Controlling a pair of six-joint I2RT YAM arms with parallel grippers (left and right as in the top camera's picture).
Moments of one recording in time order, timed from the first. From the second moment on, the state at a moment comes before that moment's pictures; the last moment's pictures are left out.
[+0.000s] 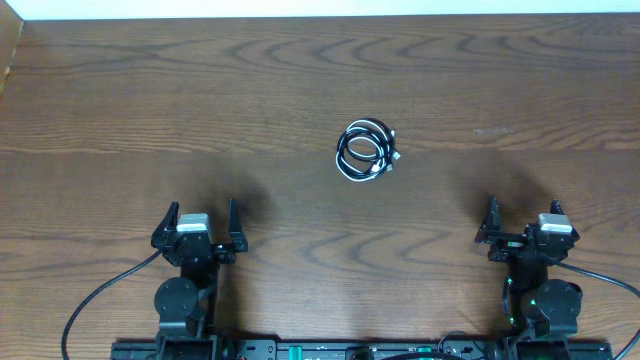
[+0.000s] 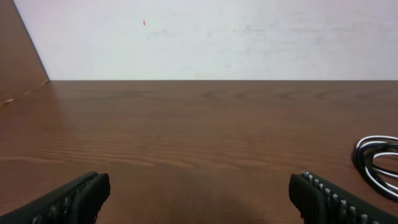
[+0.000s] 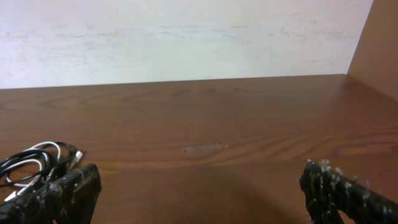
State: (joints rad) left arm -0.02 0.01 0.02 -0.11 -0.05 0.01; right arm 0.03 0.01 0.01 -0.06 0.12 0.05
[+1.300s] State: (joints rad) left arm -0.02 0.01 0.16 -0.16 0.09 0.01; right arm 0.03 0.01 0.01 -0.06 0.11 0.05
